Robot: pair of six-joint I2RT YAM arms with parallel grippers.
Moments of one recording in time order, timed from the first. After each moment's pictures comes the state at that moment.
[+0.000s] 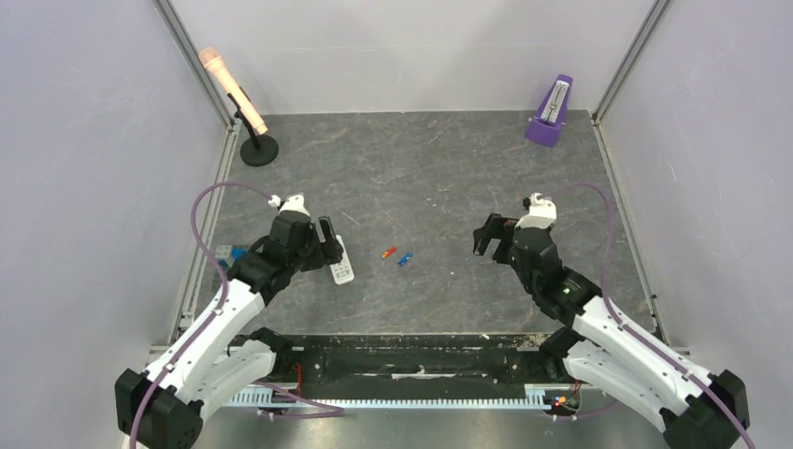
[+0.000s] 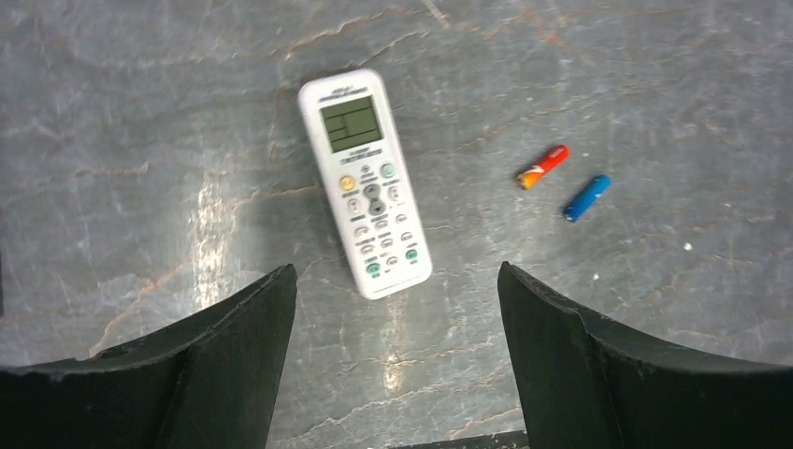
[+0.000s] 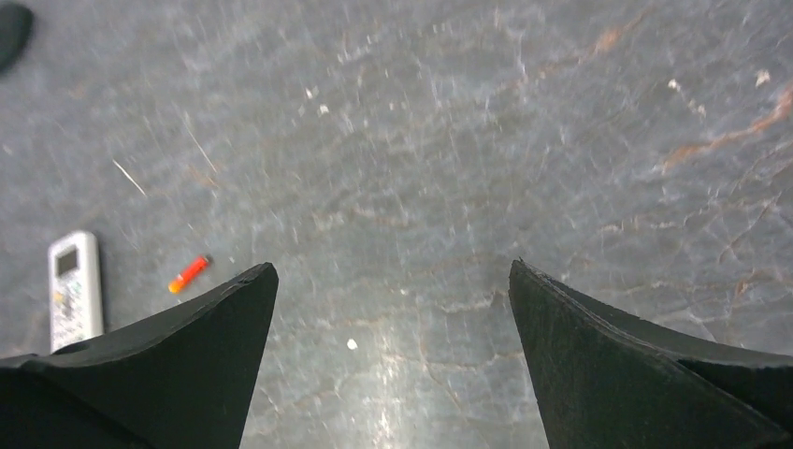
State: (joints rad) left arm -0.44 0.86 0.69 -0.58 -0.14 -0.54; right arm 0.63 0.72 0.49 -0.15 0.46 0.56
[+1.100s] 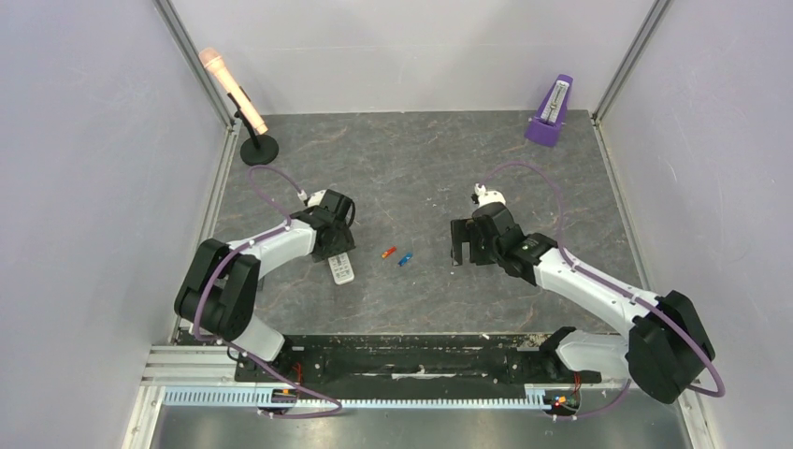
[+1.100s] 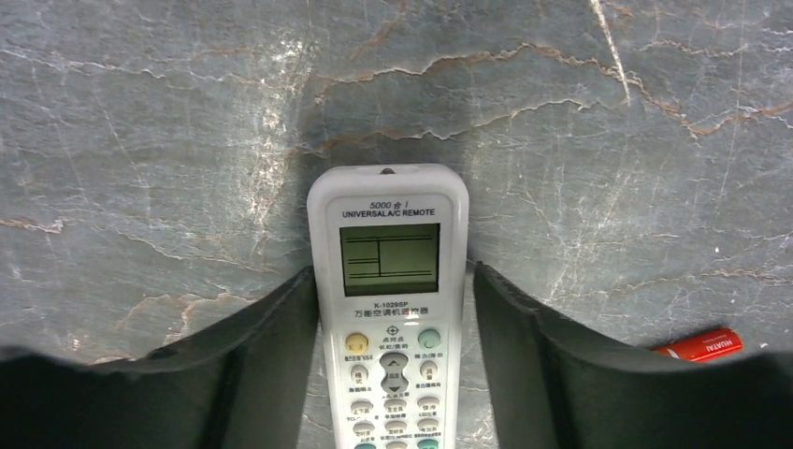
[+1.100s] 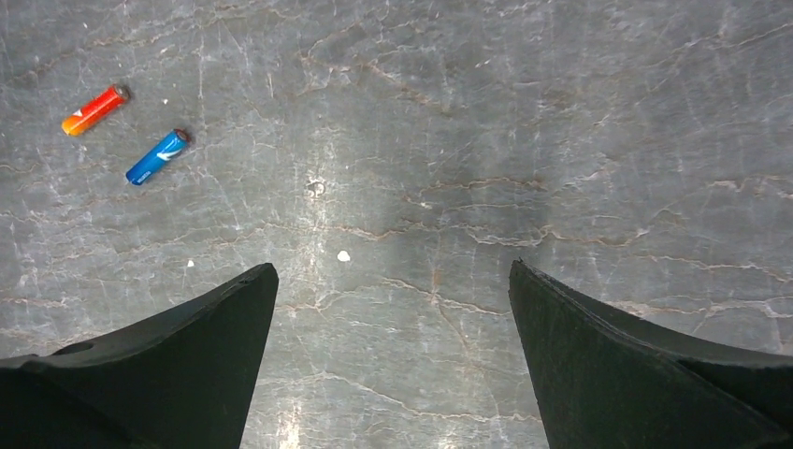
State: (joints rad) left arm -0.44 1.54 0.82 -0.43 -0.29 -0.74; right arm 0.63 1.20 0.73 -0.37 0.20 0.45
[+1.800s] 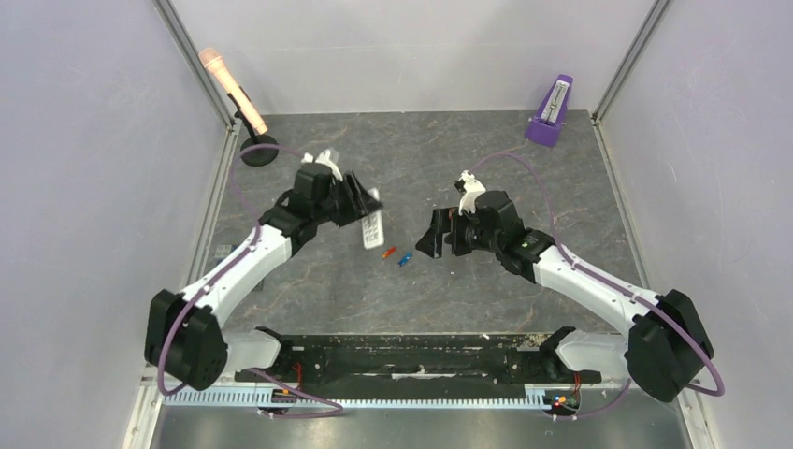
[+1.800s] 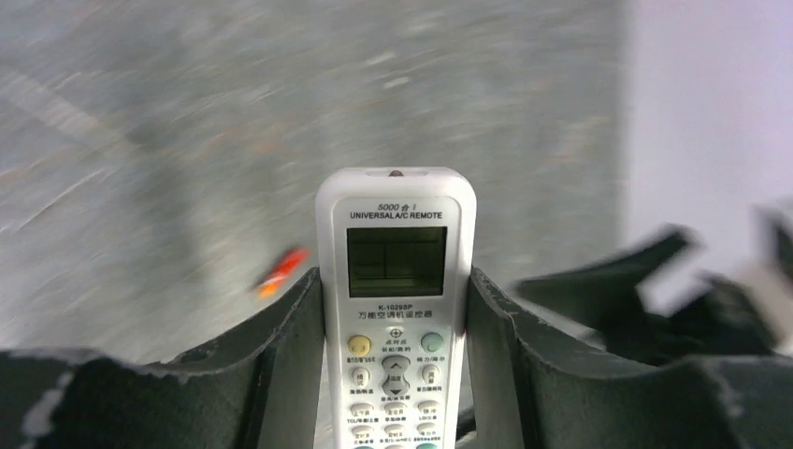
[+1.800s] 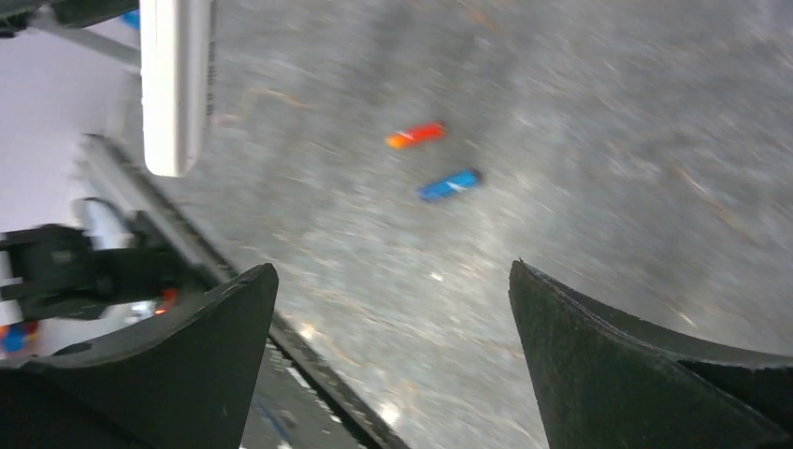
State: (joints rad) left arm -0.44 1.29 0.89 -0.30 0.10 -0.75; right arm 0.63 1.22 0.75 -0.14 -0.21 0.50
